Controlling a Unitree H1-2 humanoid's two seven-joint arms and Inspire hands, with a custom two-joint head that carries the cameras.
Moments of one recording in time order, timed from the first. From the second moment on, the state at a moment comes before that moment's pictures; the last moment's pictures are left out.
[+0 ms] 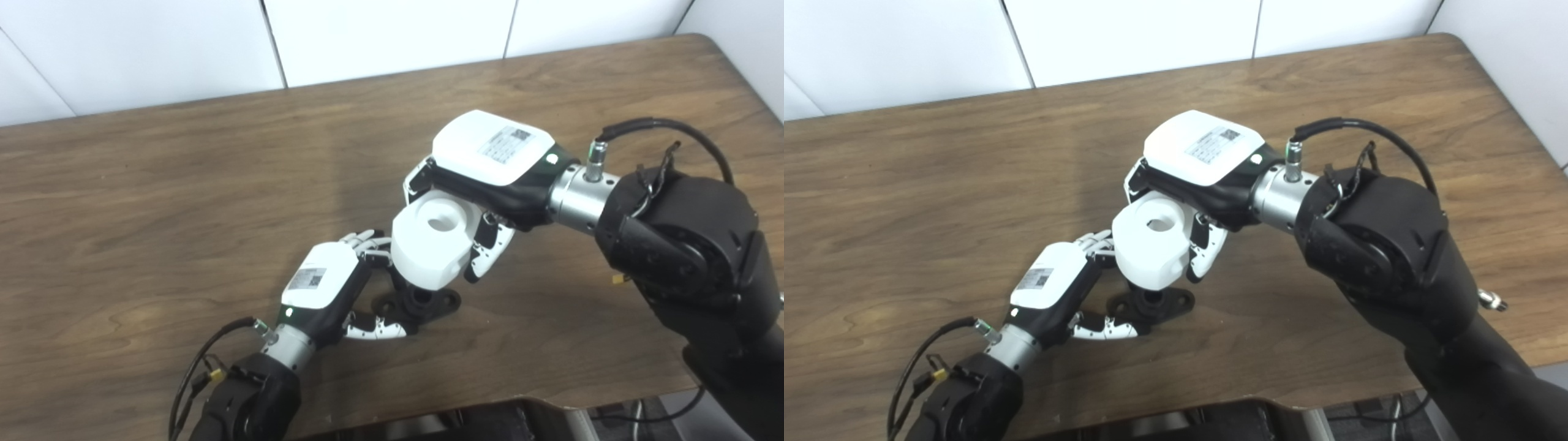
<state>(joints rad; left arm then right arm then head) 0.03 0.17 -0.47 -0.34 0.86 0.08 -0.33 -0.44 -0.45 0.35 -0.90 -0.93 0.36 1.16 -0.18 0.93</state>
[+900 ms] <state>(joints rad) 0.02 0.15 -0.48 -0.36 0.89 0.12 -0.36 -0.34 -0.42 0.37 -0.89 -0.95 0.22 1.16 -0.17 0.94</state>
